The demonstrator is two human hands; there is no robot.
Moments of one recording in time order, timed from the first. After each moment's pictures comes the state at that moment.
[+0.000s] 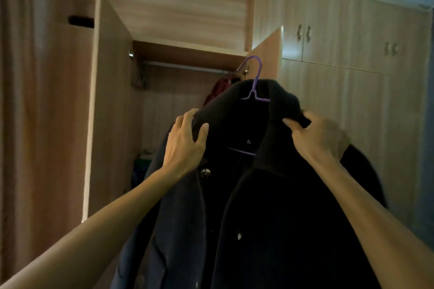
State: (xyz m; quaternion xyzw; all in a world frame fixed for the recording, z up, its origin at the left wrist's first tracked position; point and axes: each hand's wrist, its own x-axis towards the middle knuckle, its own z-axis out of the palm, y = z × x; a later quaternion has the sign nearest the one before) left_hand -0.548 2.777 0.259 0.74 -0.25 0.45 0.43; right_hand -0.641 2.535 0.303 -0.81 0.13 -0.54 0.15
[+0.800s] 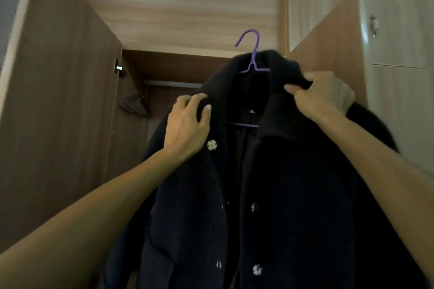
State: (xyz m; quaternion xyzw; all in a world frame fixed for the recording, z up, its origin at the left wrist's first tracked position) left_hand -0.139 2.735 0.380 0.72 -0.23 0.57 0.32; right_hand -0.210 2.494 0.445 -0.75 0.06 -0.63 0.18
